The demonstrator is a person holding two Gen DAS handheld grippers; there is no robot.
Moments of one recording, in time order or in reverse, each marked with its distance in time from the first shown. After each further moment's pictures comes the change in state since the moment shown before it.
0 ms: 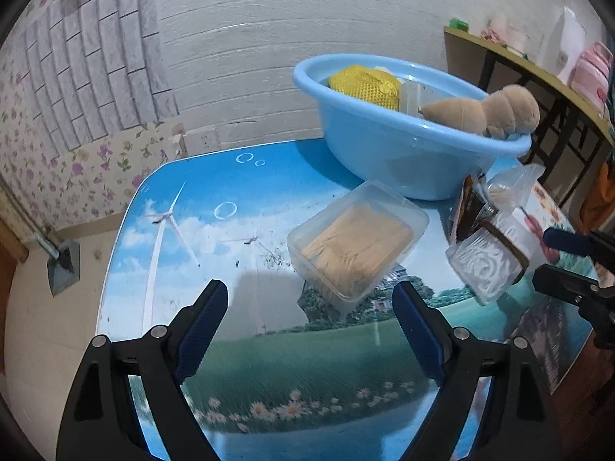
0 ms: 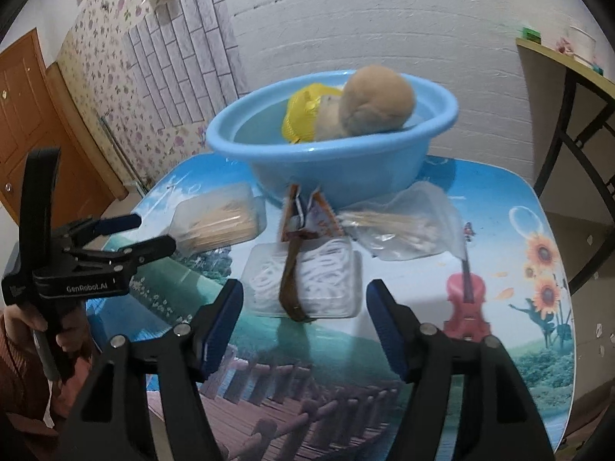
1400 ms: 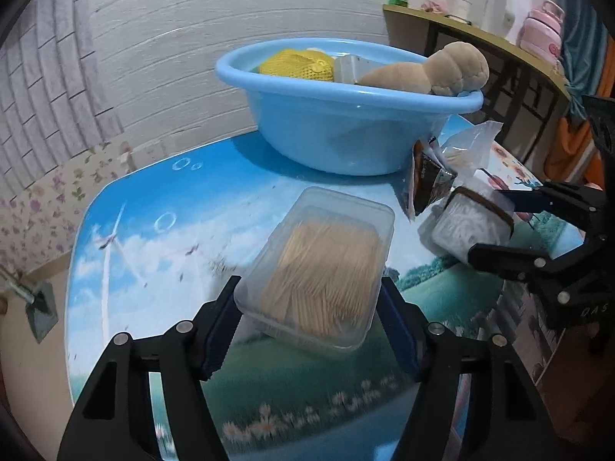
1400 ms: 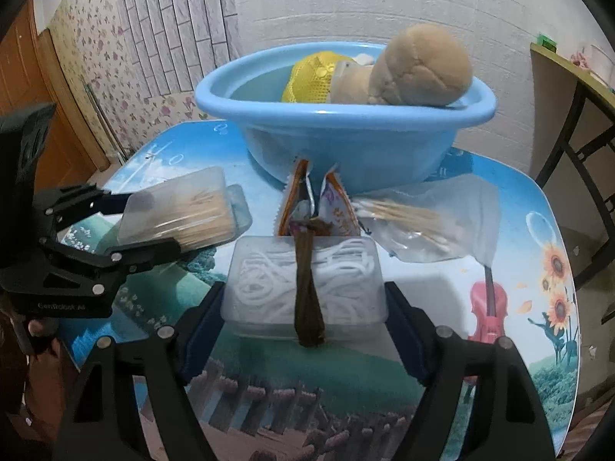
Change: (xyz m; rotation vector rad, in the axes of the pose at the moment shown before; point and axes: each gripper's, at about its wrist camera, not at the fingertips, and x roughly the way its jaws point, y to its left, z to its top) left arm 0.008 -0.018 -0.007 0.144 0.018 -0.136; right arm 0.033 0.018 0.003 -0.058 0.068 -0.079
